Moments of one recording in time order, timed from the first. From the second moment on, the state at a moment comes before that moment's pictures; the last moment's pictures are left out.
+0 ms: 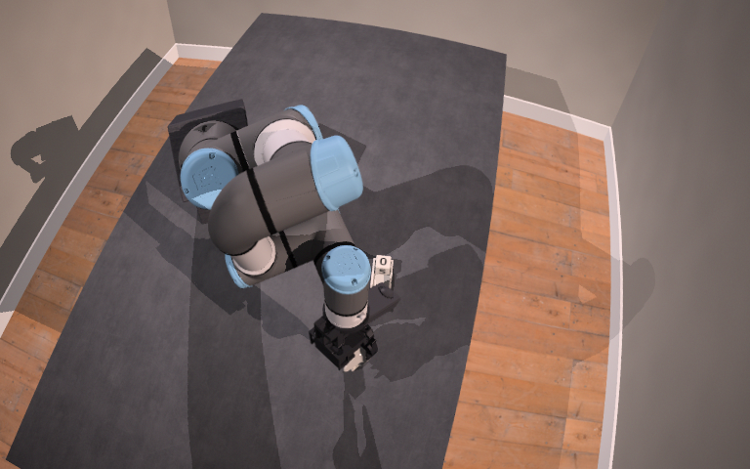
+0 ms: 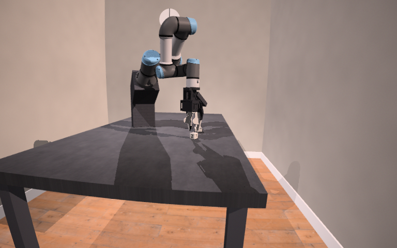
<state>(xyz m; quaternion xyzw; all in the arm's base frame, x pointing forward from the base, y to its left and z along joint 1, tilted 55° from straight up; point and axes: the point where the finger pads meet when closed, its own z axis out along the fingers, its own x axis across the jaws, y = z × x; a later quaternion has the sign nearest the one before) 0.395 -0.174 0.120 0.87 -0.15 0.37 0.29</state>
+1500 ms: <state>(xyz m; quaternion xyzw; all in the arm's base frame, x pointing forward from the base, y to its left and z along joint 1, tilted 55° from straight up) 0.410 -0.191 0.105 0.87 -0.15 0.37 0.29</state>
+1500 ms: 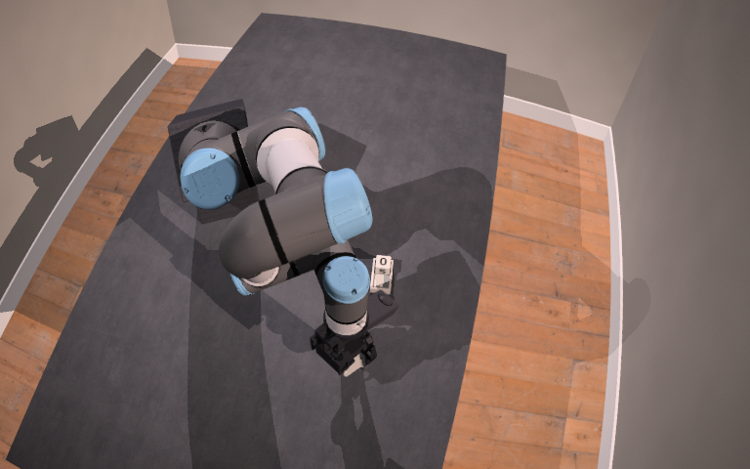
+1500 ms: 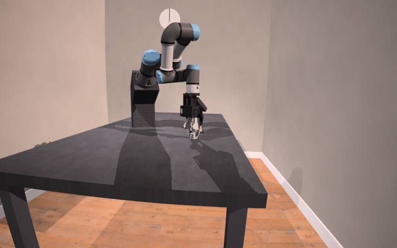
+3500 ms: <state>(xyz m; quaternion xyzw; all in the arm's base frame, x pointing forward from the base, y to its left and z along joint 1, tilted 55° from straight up) 0.410 -0.191 0.105 0.87 -0.15 0.37 0.29</state>
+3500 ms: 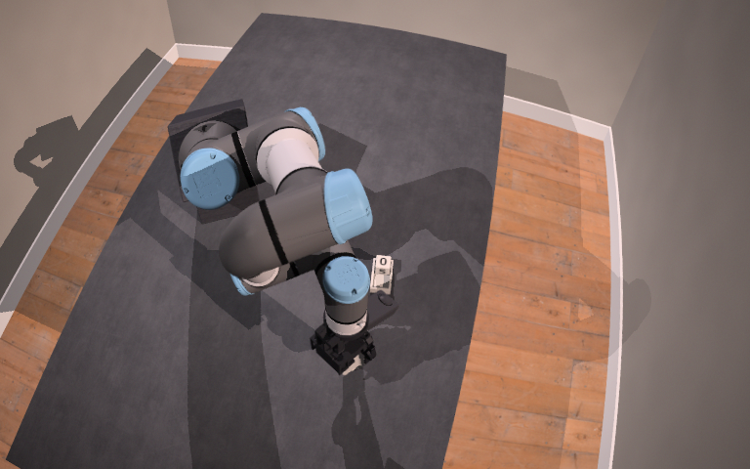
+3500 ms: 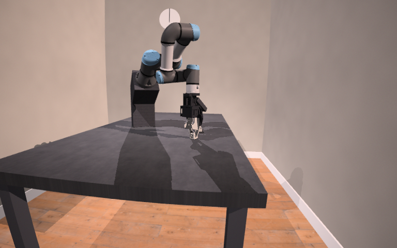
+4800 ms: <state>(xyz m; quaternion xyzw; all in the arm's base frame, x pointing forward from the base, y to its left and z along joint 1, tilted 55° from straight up) 0.394 -0.173 0.121 0.87 -0.15 0.37 0.29</state>
